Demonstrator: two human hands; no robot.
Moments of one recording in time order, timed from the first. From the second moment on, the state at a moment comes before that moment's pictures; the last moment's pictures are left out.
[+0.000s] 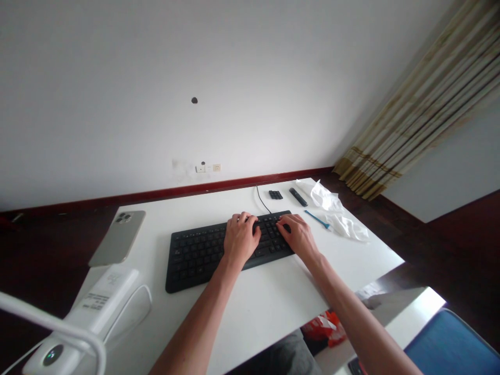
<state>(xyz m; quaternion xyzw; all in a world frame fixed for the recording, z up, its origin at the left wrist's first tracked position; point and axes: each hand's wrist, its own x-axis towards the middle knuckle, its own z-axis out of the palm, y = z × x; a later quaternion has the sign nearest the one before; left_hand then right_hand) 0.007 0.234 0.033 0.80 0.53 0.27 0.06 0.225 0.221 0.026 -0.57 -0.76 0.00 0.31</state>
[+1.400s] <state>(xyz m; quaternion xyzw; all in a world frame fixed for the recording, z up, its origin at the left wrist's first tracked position) -0.003 0.206 0.026 0.81 0.54 0.22 -0.02 0.224 0.204 0.009 -0.57 -0.74 -0.01 0.35</state>
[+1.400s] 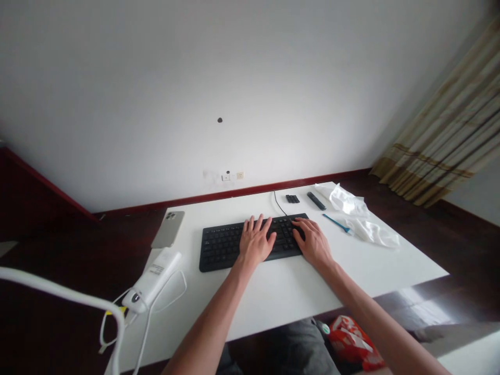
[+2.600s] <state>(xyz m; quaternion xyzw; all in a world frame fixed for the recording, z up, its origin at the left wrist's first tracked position) -0.164 0.151 -0.009 0.79 0.59 0.17 -0.07 0.208 0.231 0.016 -0.60 -0.64 0.13 0.46</state>
